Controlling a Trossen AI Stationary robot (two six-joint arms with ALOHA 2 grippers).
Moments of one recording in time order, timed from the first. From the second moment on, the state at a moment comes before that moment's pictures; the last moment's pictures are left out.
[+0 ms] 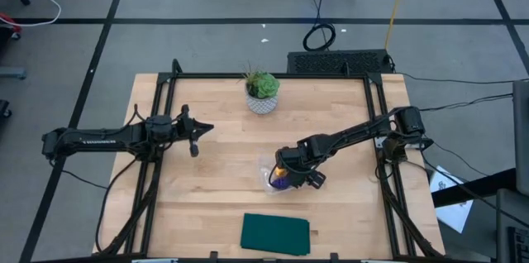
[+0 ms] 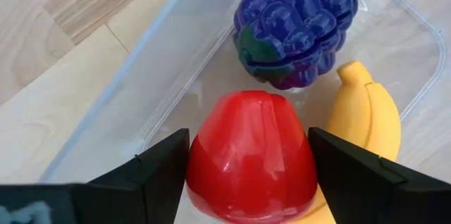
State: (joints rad) left arm 0.15 0.43 0.12 0.00 -0.16 0.11; right arm 0.16 1.83 1.18 -0.68 -0.13 -0.75
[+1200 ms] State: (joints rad) left arm 0.15 0.43 0.12 0.00 -0.15 0.11; right arm 0.16 1.83 1.14 -0.66 -0.16 -0.72
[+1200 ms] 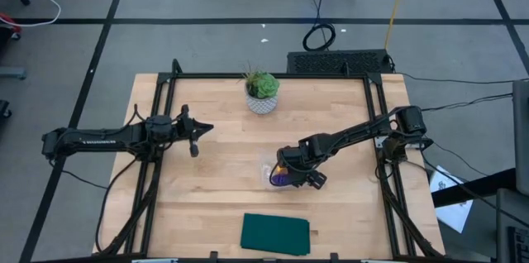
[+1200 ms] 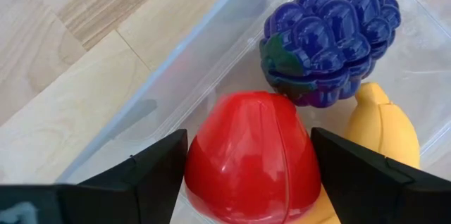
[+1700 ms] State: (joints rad) left arm 0.15 0.43 0.12 0.00 -0.16 0.11; right arm 0.16 1.83 1.14 -0.69 -0.12 -0.71
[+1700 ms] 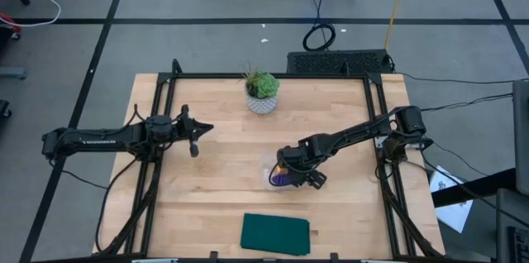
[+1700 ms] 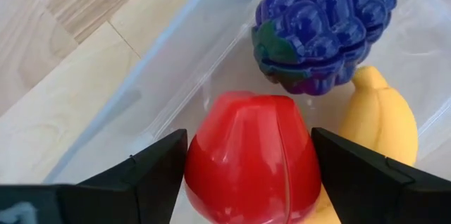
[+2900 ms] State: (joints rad) left arm 0.15 0.43 0.12 -0.01 -0.16 0.10; right arm 0.17 1.83 1.24 -0.79 -0.01 -0.66
